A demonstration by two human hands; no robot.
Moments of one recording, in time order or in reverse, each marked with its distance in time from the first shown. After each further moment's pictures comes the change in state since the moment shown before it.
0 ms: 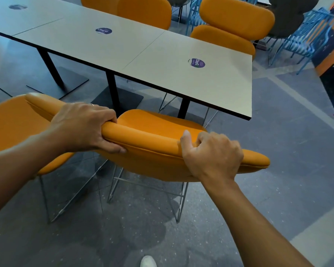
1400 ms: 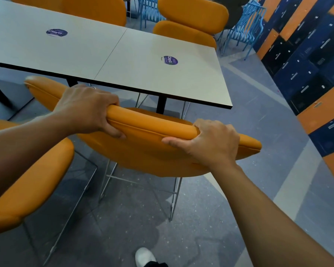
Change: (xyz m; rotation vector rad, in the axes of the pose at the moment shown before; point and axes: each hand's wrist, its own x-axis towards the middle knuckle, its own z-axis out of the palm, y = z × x) left_hand 0.065 -0.106 0.009 -0.005 -0.055 0.153; right_hand 0.024 -0.075 0.020 -0.194 -0.076 0.018
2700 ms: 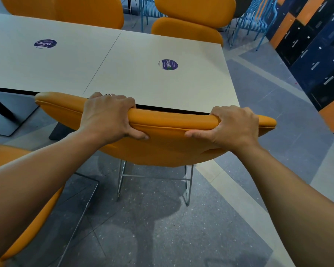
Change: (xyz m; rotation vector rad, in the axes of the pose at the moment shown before) left_hand 0.158 0.029 0.035 -0.010 -0.033 -0.175; right_hand 0.165 0.113 0.058 0.030 -0.052 -0.065
